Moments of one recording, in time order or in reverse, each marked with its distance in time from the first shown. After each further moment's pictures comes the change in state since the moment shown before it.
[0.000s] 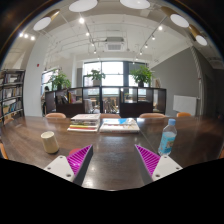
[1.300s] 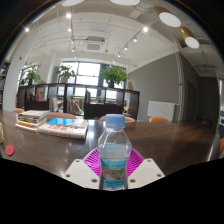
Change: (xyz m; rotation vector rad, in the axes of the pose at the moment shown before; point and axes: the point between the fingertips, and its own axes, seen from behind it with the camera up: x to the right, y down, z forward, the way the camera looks) arm 0.267 0.020 0.157 0.048 0.294 -0.055
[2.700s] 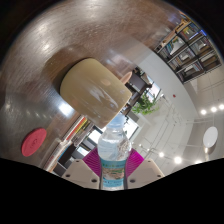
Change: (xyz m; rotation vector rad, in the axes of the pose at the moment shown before) arm -0.511 -0.098 -0.113 0.680 -0.017 -2.131
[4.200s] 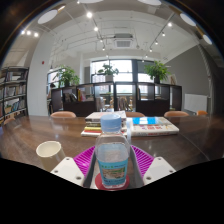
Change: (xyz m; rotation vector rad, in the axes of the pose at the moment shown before) arm -0.110 0.028 -0.049 -0.294 -0.224 2.292
